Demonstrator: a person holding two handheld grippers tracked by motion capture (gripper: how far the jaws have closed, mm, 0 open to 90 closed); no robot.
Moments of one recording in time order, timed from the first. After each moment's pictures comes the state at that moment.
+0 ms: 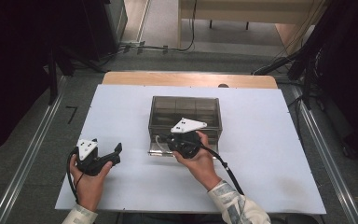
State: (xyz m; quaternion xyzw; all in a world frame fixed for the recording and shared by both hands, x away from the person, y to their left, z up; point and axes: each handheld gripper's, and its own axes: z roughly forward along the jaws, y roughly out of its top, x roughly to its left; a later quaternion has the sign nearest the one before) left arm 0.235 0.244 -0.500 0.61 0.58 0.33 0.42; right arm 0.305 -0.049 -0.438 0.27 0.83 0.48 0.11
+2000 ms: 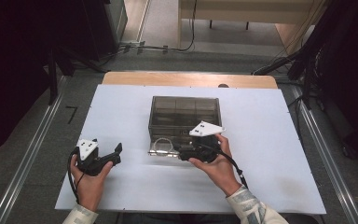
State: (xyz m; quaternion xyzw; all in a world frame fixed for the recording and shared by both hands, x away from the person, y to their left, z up) left arm 0.236 0.242 -0.501 0.61 0.58 0.33 0.42; right arm 0.295 -0.095 -0.435 0.30 0.83 0.45 0.15
